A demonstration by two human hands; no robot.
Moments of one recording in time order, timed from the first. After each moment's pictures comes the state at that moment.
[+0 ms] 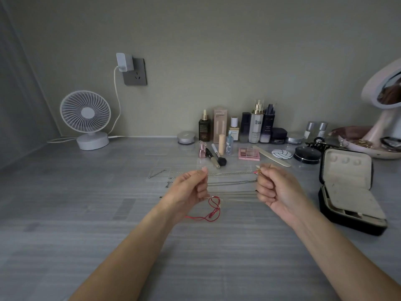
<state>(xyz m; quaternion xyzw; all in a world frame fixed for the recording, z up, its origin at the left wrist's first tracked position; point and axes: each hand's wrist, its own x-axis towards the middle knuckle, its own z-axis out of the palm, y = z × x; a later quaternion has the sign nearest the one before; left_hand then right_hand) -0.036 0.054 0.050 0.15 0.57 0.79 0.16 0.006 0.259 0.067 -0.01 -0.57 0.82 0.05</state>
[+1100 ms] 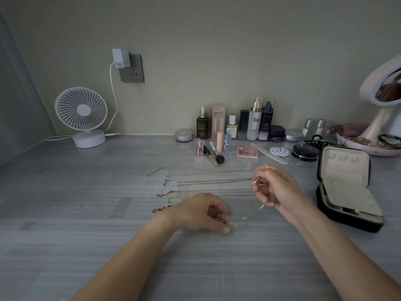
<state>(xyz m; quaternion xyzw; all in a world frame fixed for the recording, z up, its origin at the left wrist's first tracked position) -0.019 0.062 0.041 0.31 0.87 0.35 0.17 0.014 0.259 0.069 -0.02 -0.69 0.72 0.06</state>
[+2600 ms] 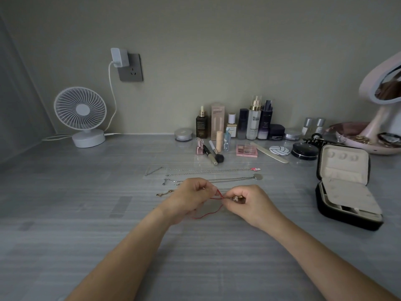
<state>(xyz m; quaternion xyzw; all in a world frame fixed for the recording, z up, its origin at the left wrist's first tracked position) -0.022 0.061 0.051 0.13 0.79 0.58 0.16 0.010 0.229 0.029 0.09 -0.89 0.44 0.11</state>
